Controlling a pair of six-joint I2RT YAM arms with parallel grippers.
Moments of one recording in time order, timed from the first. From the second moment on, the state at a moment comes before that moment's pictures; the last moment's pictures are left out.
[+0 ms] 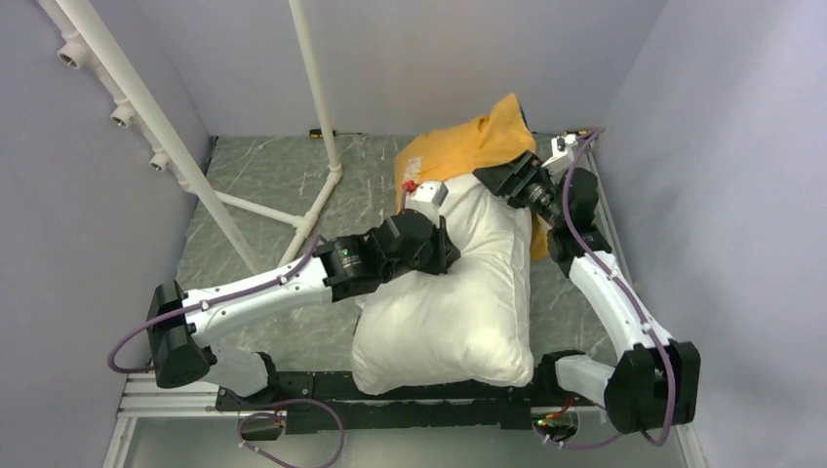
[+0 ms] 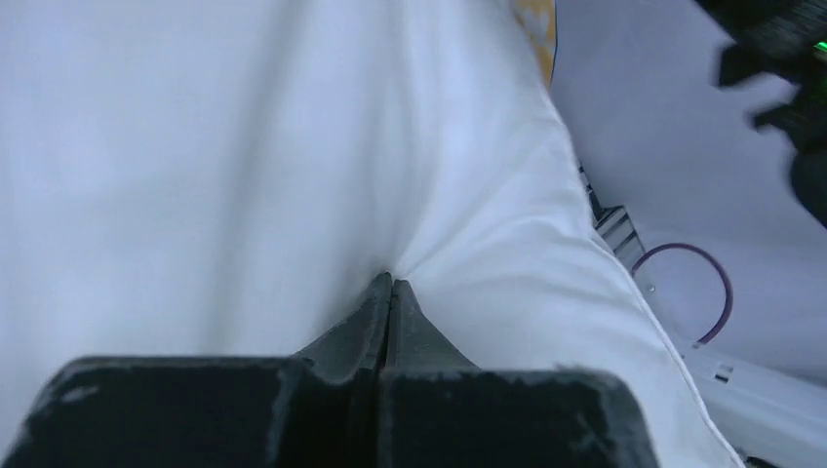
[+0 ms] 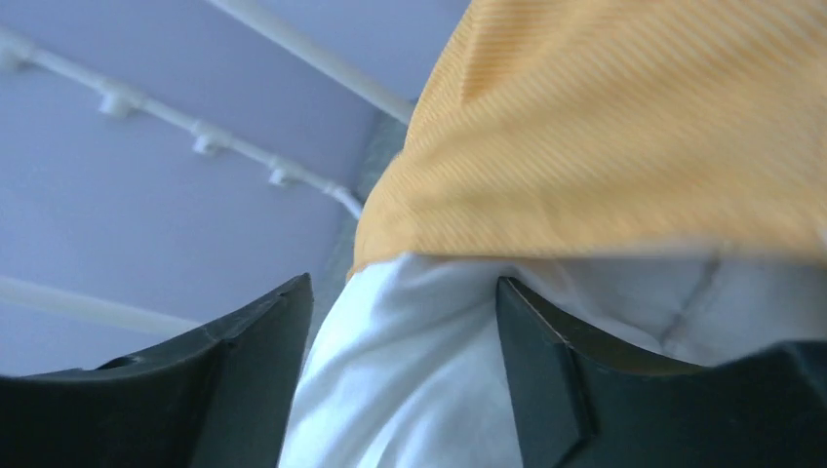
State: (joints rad) left arm -1.14 1.41 1.31 -0.33 -0.28 -0.71; right arm 0.16 1.16 0.81 0.32 -0.49 0.86
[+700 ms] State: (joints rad) left arm -0.86 1.64 1.33 -0.20 0.12 -0.80; right arm 0.04 1.00 1.05 -0.53 -0.01 0.54
